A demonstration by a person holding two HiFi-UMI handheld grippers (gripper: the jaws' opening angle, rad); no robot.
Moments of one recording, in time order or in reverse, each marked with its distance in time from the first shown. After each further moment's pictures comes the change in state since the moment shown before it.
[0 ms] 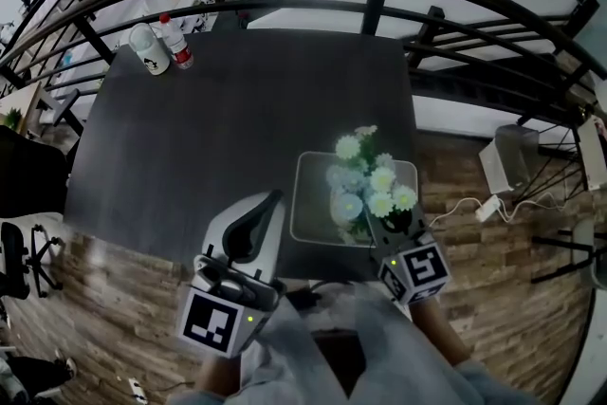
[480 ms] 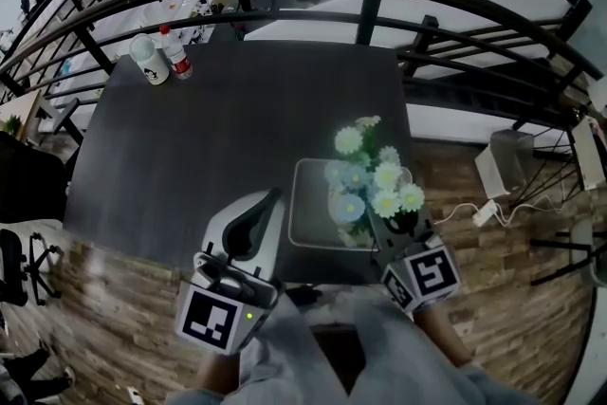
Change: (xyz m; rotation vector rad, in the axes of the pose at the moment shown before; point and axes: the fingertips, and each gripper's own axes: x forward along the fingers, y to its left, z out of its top) left arm 0.002 -0.002 0.011 0.020 -0.026 -0.020; right arm -0.014 0.007 0.055 -0.038 -0.103 -0.015
